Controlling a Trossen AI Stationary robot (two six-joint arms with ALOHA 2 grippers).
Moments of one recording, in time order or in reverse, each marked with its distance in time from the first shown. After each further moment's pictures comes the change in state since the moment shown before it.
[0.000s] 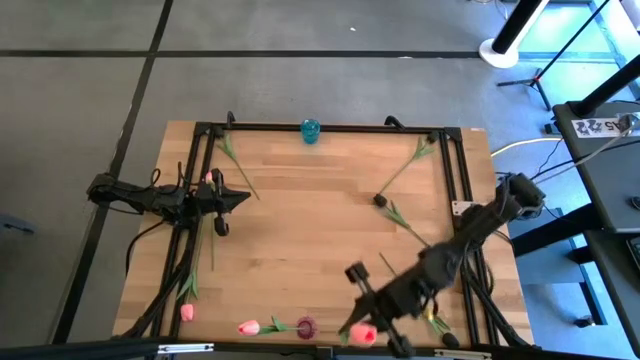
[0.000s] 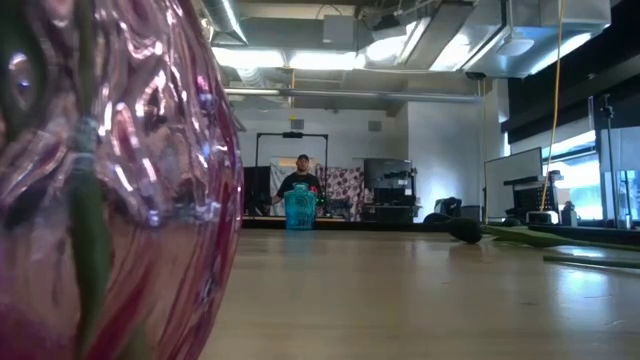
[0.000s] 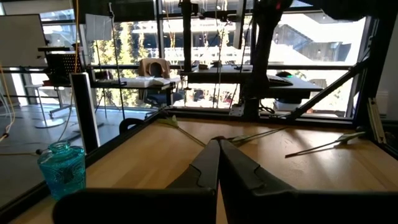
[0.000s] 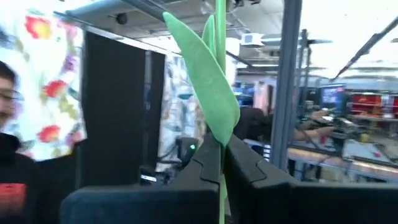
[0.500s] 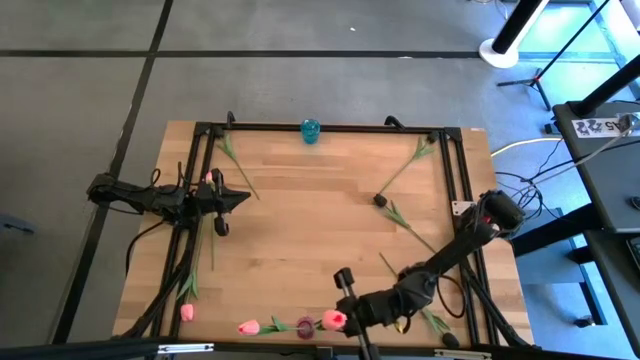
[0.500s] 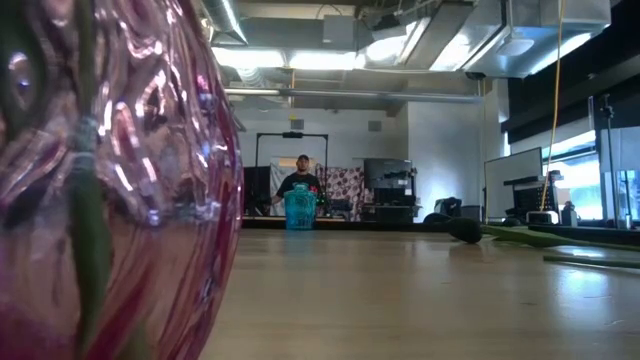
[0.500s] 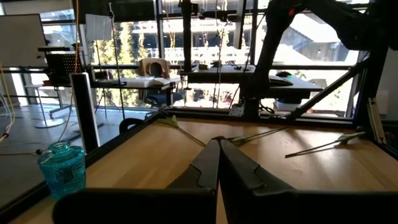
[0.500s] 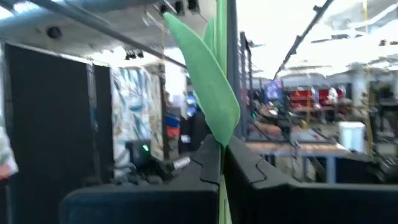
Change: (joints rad) left arm 0.000 0.000 0.000 0.000 0.000 0.000; right arm 0.014 0.194 0.000 0.261 0.252 0.030
